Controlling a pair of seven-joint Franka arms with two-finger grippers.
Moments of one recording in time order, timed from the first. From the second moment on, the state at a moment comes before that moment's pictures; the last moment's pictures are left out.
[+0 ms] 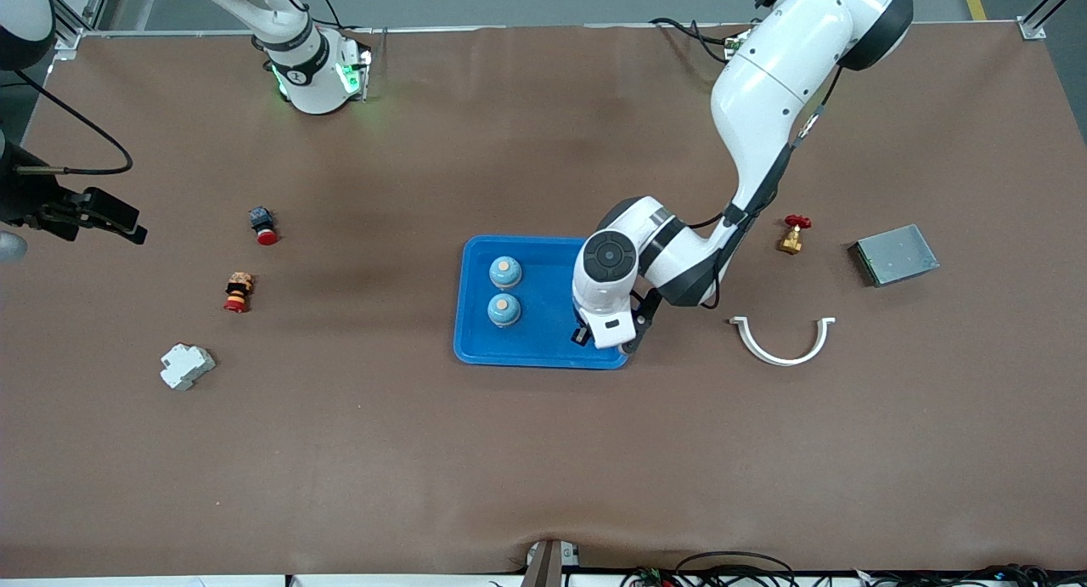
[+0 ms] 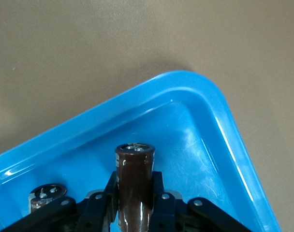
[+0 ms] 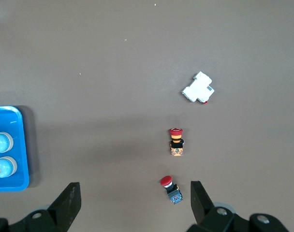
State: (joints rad) left arm -0.44 0.86 -0.29 -1.41 0.25 2.24 -1.85; right arm 0.00 0.01 -0.06 -1.66 0.03 1.69 0.01
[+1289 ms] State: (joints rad) left arm -0.44 0.85 -0.29 -1.38 0.29 2.23 -1.85; right arm 0.00 0.01 -0.06 -1.58 0.03 1.59 0.01
